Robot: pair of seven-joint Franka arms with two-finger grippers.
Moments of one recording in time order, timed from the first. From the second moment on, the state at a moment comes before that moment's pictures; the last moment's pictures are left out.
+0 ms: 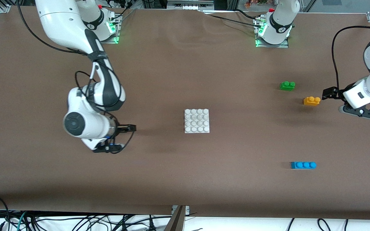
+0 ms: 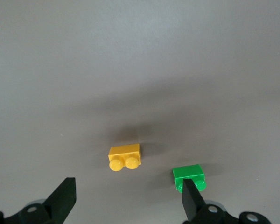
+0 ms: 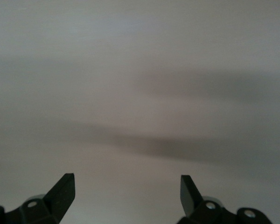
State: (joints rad) left arm 0.22 0.13 -0.05 -1.98 0.08 1.93 0.38; right arm 0.45 0.71 -0.25 -1.40 0.30 1.93 0.04
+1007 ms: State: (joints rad) left arm 0.38 0.15 -0.05 -2.45 0.13 2.58 0.49; right arm 0.19 0.08 -0.03 -1.78 -0.08 1.84 0.15
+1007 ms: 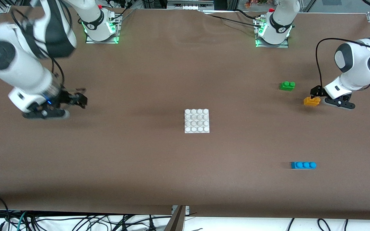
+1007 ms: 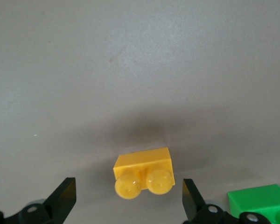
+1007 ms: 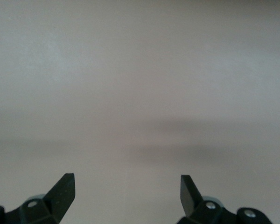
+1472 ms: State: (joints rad) left arm 0.38 0.19 -0.05 -2.47 0.13 2.62 0.49; right arm 0.10 -0.09 -0.03 -1.72 -0.06 1.56 0.12
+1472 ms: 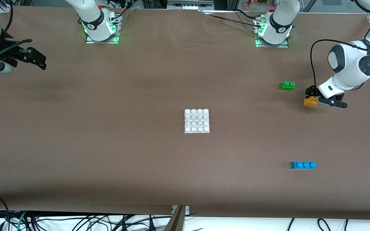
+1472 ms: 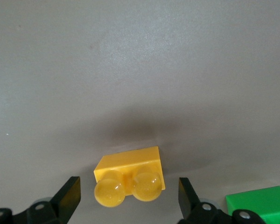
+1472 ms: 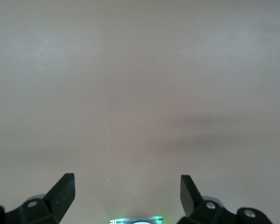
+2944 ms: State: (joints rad) left arm 0.39 0.17 -0.08 -2.45 0.13 2.56 0.49; right arm 0.10 -0.06 -0.04 -1.72 -0.02 1.65 0.12
